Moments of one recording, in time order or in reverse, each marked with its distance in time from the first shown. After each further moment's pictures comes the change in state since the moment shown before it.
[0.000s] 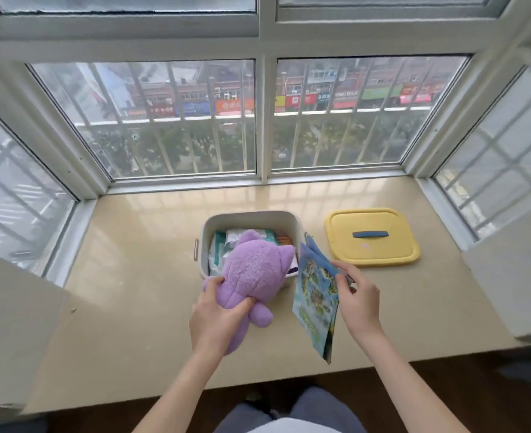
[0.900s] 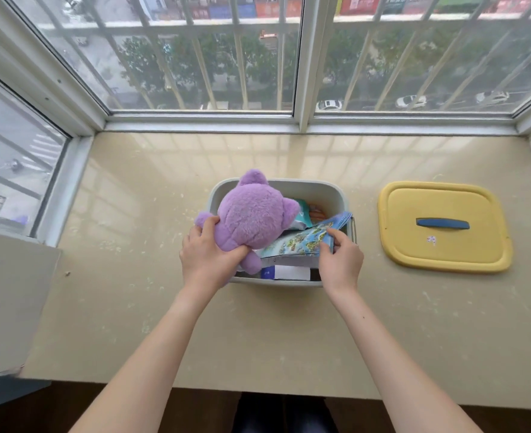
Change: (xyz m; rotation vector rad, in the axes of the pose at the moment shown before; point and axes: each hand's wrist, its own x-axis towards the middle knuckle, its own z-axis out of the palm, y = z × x) left_hand 0.202 -0.021 0.057 0.326 0.078 -0.027; right_hand 0.147 0.084 0.164 -0.263 -0.107 0.264
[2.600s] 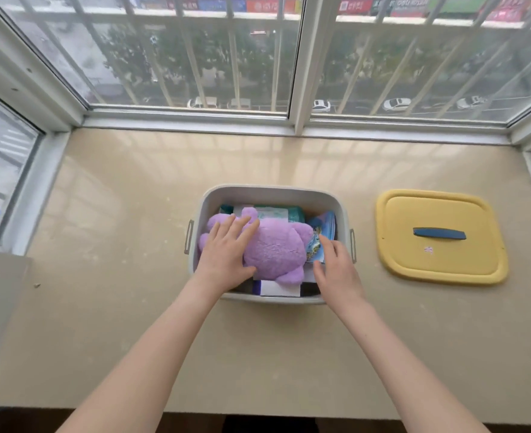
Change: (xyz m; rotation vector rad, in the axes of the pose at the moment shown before) left_hand 0.055 -0.011 0.055 0.337 -0.209 0.642; right_hand 0.033 0.040 0.010 -0.528 -0.274 -0.360
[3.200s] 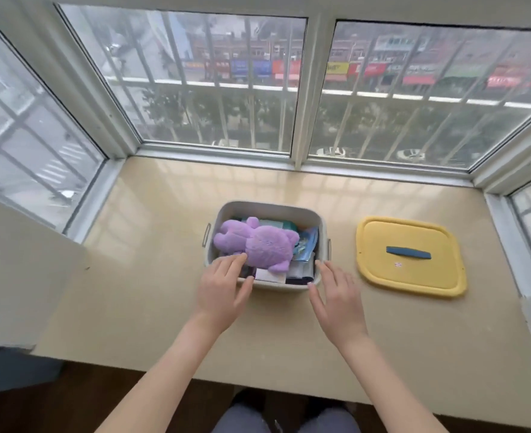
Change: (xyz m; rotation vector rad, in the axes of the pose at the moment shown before) left_hand -0.143 0.106 -0.072 -0.098 0.460 -0.075; right_hand -0.131 -0.012 -0.093 -0.053 0.221 -0.254
